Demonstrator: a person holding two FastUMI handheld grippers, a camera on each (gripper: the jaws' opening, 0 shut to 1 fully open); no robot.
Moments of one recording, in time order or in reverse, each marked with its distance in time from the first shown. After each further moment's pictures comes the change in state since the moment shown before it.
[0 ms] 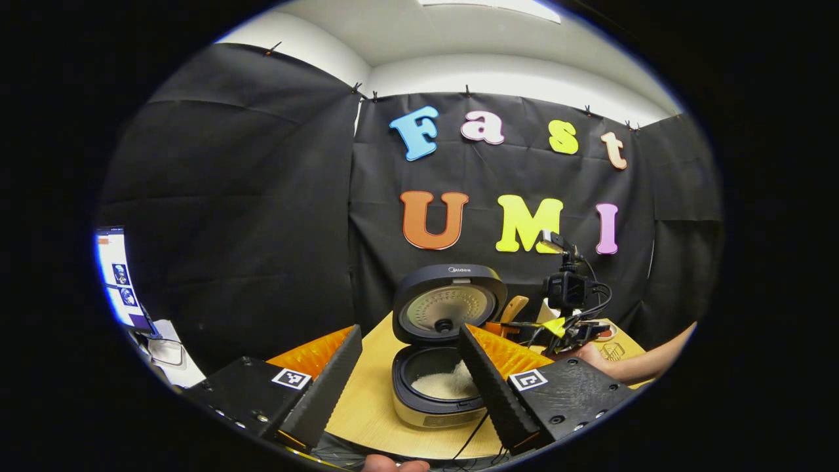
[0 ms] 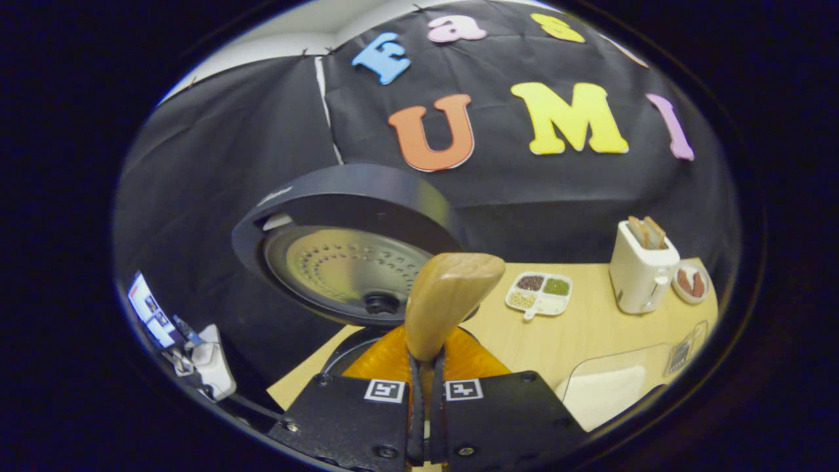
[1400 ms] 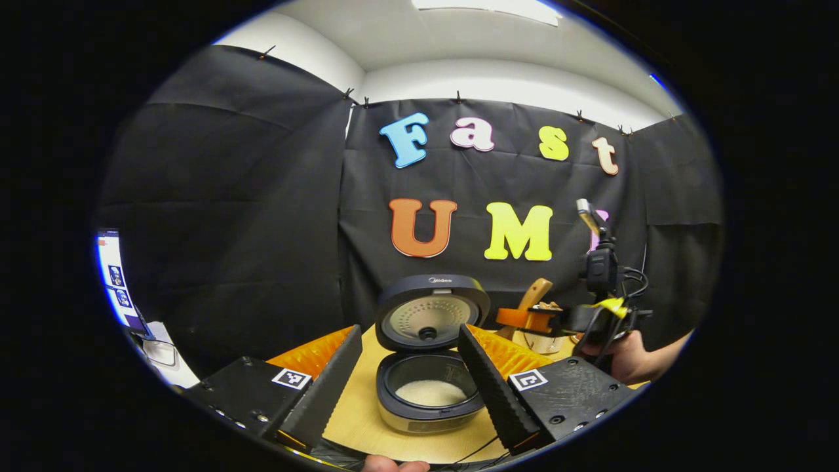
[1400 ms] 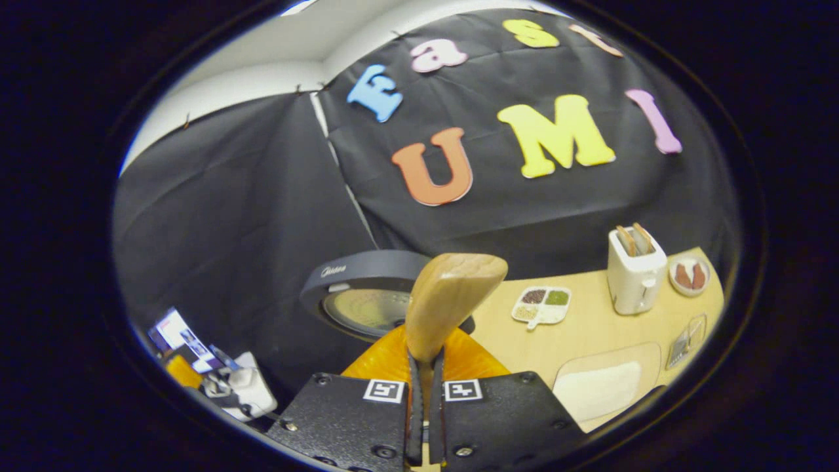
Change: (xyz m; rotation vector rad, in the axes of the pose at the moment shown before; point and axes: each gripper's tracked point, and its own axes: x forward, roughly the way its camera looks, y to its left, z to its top) left arm 0.003 -0.044 0.018 -0.010 -0.045 -0.064; right arm -0.101 -0.029 0.055 0.288 -0.095 0.053
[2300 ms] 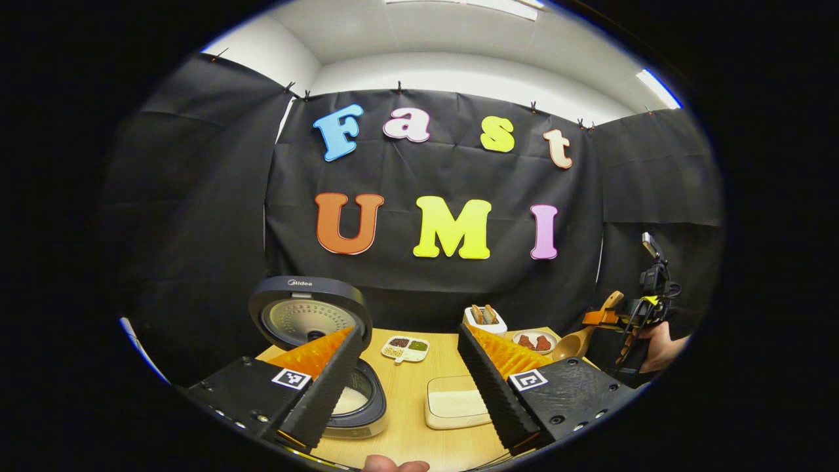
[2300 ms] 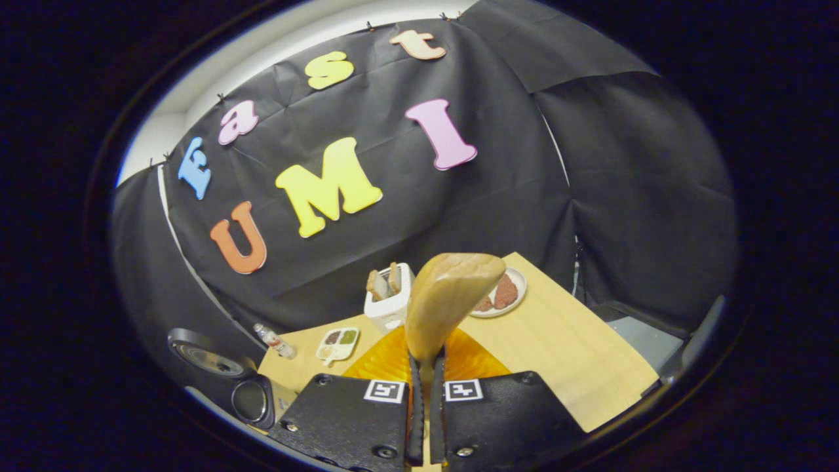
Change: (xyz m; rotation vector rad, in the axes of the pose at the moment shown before) left arm 0.039 -0.169 -0.003 0.004 0.044 -0.165; right arm -0.179 -0.394 0.085 0.170 -0.175 -0.576
